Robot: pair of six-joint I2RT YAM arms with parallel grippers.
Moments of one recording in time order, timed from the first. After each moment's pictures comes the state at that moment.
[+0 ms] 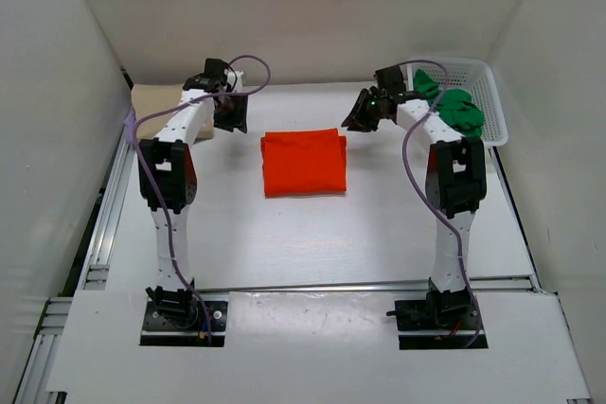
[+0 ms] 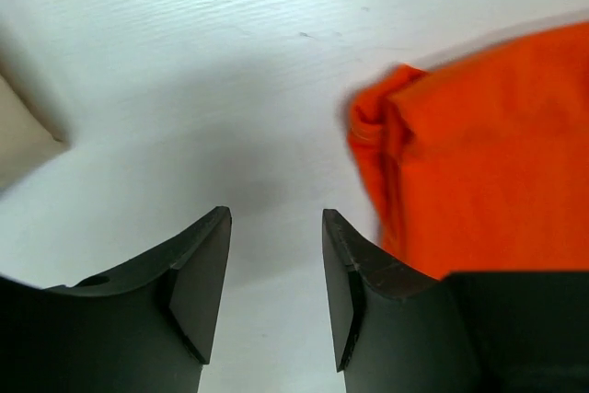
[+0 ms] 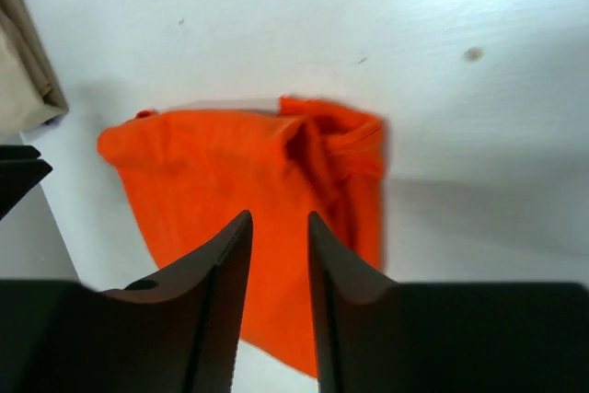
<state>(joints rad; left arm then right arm) -0.15 2.25 2.04 -0.85 0.16 0.00 0.25 2.17 1.81 -0.51 -0.36 0.64</state>
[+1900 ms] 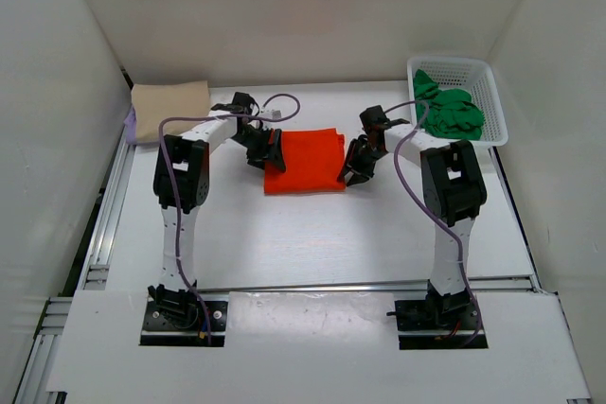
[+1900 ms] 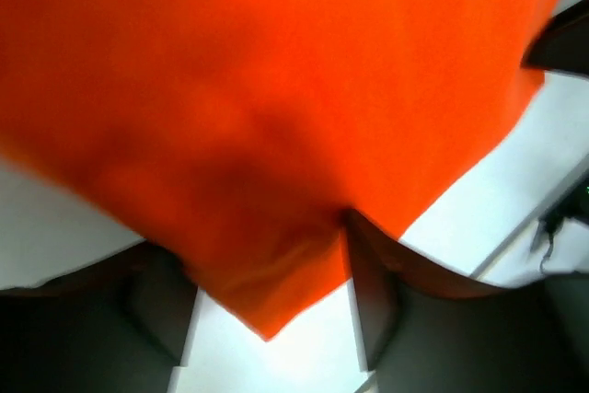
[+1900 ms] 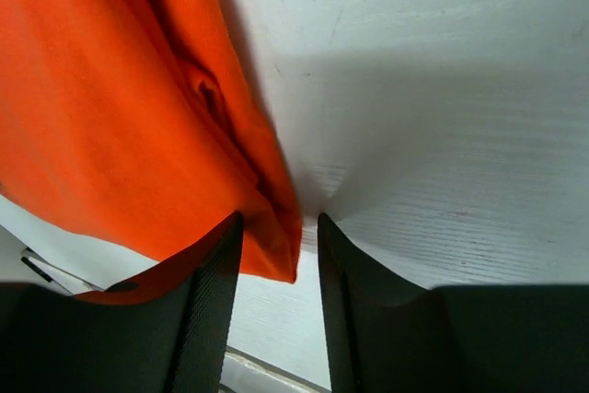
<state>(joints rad) -0.26 2.25 1.75 -0.79 0.56 -0.01 0.35 2.07 1.46 -0.64 -0.35 0.66</state>
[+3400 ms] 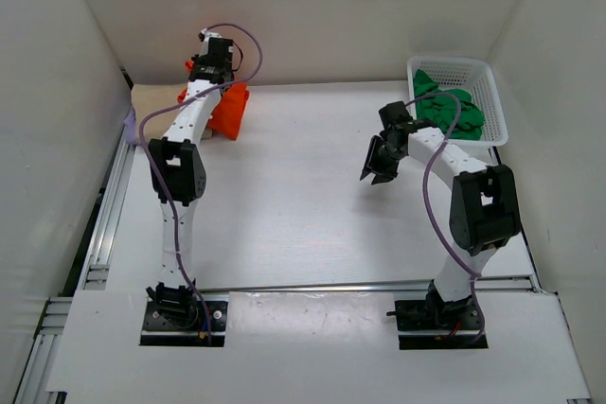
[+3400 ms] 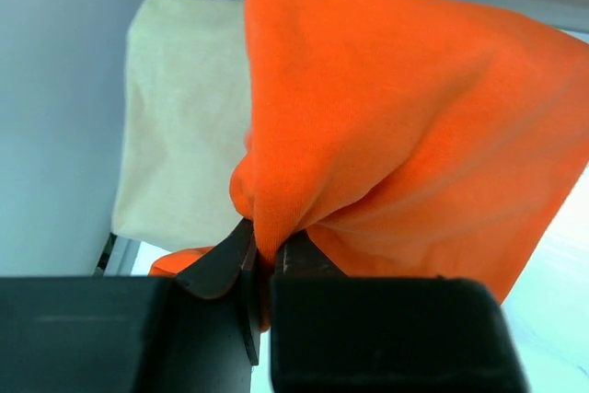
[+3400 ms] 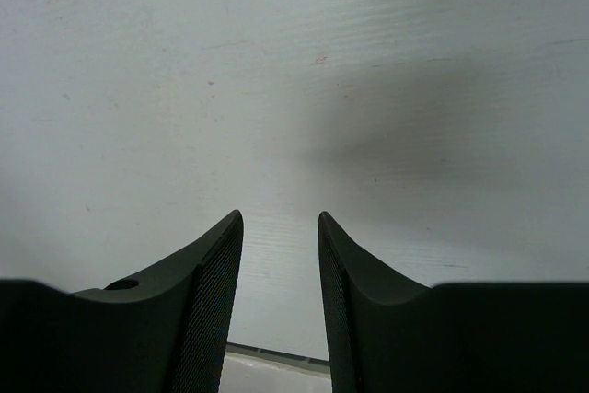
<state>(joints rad) -0.18 2.38 2.34 -0.65 -0.72 0.00 0.32 1.77 1.32 -0.77 -0.17 0.58</state>
